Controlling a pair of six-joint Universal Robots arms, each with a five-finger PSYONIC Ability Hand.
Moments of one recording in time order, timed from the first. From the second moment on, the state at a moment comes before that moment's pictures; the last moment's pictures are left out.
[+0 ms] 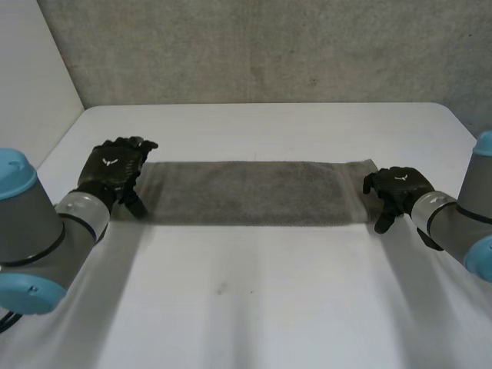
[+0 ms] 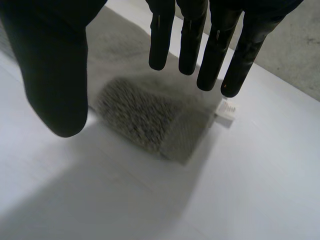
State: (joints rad) left arm 4.45 -1.92 -1.72 3.48 -1.46 3.33; right arm 1.72 -0.93 1.40 -0.02 1.33 2.77; left_hand 0.18 0.17 0.17 0.17 0.03; right_hand 0.41 0.48 0.48 0.48 0.29
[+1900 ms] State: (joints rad) left arm 4.22 -2.11 -1.50 3.48 -1.50 3.27; right arm 2.00 -1.02 1.45 -0.14 1.43 3.02; left_hand 0.18 0.16 0.17 0.17 0.03; right_hand 0.21 0.23 0.22 0.24 0.06
